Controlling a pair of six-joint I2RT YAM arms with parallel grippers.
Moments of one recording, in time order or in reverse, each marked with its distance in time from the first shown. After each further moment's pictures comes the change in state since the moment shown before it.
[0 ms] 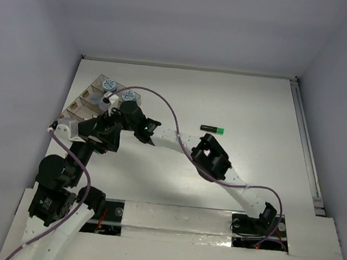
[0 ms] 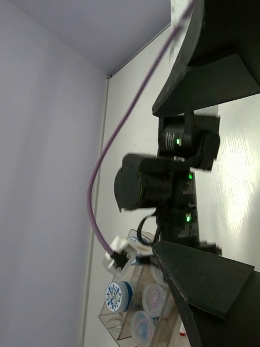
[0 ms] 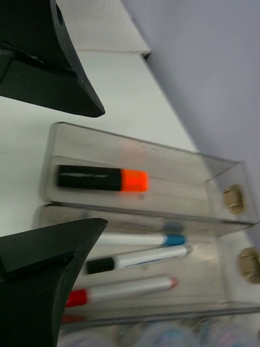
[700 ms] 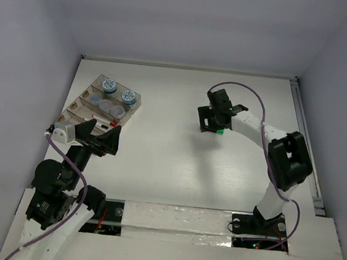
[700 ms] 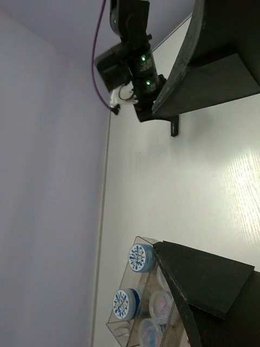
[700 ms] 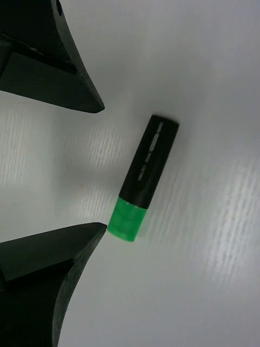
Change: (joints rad) left arm -0.034 -0.040 0.000 0.002 -0.004 0.004; right arm -0.543 -0.866 -0.993 -0.655 0.563 -0.147
